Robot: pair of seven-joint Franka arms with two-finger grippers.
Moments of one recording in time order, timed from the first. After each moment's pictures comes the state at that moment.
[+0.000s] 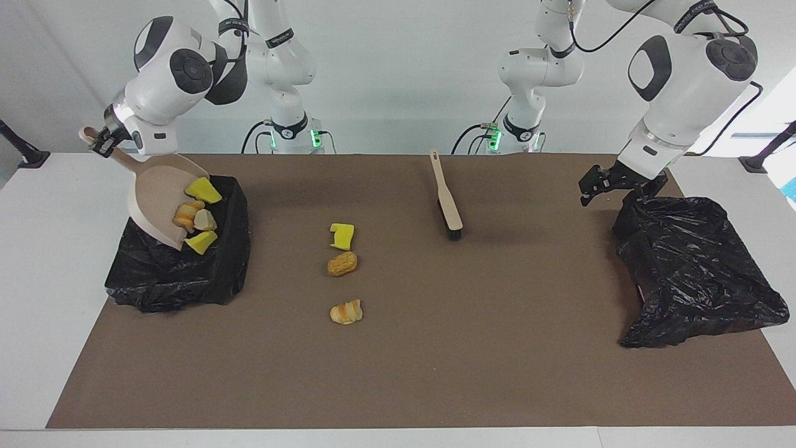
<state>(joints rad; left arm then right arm) -0.07 0.02 0.01 -1.74 -0.06 1.74 0.03 -0.20 -0.22 0.10 -2.08 -0.99 1.70 -1.33</state>
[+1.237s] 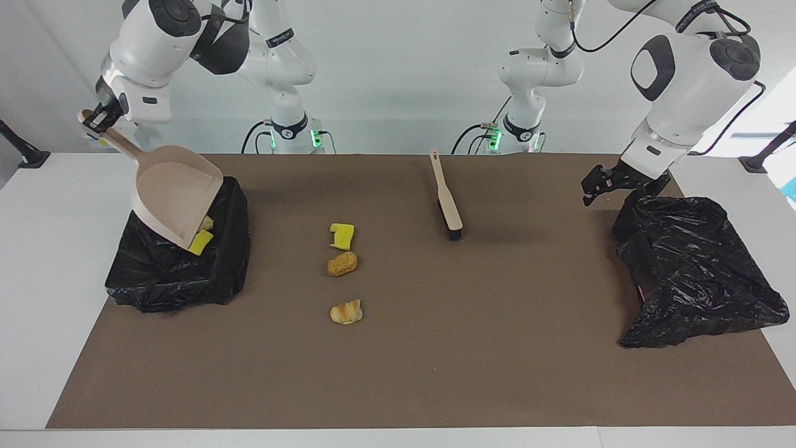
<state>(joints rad) -0.07 0.02 0.01 -1.74 -0.06 1.74 0.03 -0.19 -0.19 0.13 -1.88 -0.70 1.65 -1.31</state>
